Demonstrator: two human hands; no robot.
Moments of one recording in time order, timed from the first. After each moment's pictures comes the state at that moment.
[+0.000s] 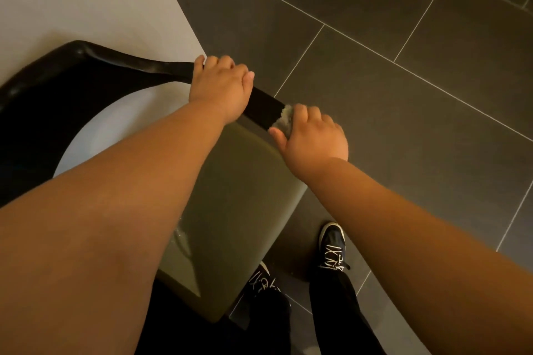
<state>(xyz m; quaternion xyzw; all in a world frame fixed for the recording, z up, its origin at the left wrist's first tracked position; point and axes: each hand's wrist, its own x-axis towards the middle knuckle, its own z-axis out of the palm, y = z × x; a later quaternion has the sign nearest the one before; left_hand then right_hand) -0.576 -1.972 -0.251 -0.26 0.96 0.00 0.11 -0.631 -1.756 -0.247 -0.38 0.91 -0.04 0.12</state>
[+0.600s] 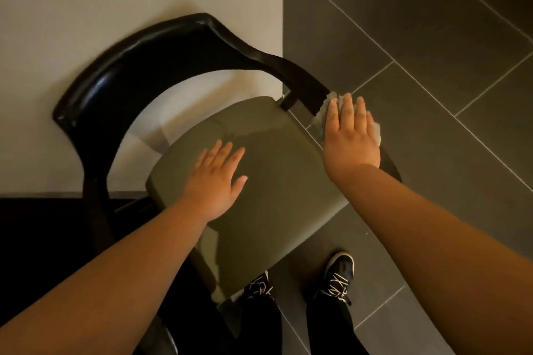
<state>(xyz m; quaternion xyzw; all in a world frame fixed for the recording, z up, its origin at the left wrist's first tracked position) -0.331 -1.901 -0.269 -0.39 0.88 0.13 0.22 -0.605 -1.803 -0.250 -0.52 0.85 0.06 0.08</state>
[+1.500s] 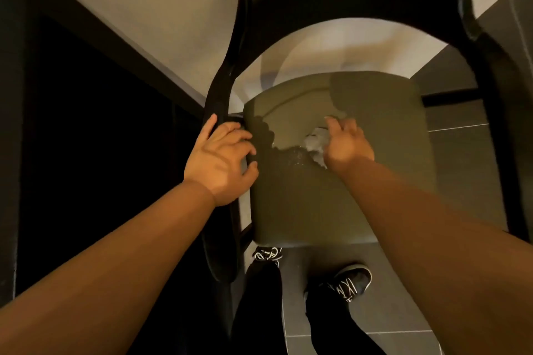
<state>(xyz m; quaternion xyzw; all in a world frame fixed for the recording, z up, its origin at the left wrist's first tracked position) -0.136 -1.829 -0.254 -0.58 0.80 0.14 0.05 -0.415 -1.882 -0.345 -0.64 0.69 0.07 0.33</state>
